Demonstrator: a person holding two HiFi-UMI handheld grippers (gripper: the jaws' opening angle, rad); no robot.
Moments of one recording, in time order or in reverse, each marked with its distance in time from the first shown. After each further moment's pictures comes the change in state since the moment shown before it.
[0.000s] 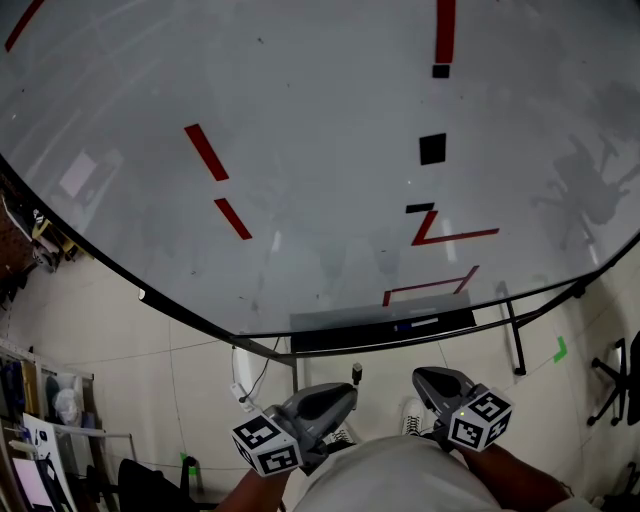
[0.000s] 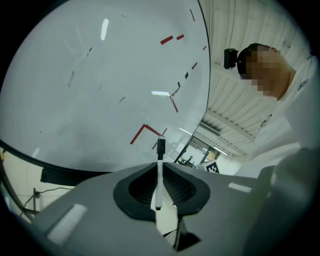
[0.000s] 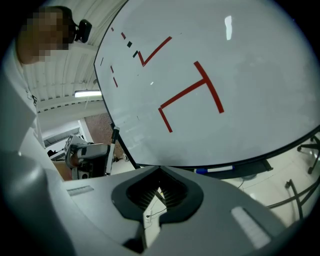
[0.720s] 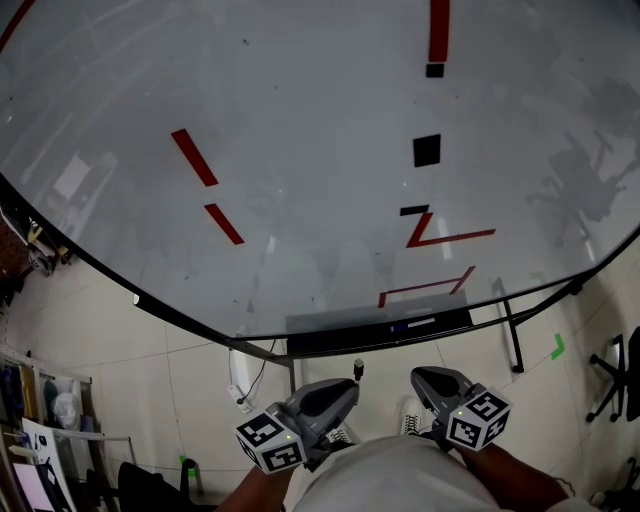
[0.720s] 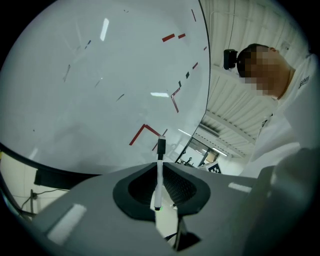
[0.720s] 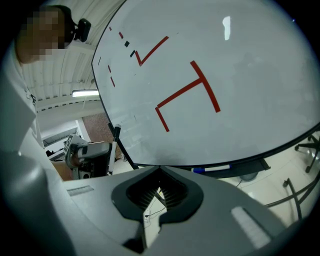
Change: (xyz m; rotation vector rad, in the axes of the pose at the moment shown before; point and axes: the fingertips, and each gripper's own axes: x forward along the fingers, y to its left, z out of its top) left arm 0.013 0.005 0.003 0.005 -0.014 -0.008; right arm 0.000 -0.006 -0.002 0.009 0.007 -0.023
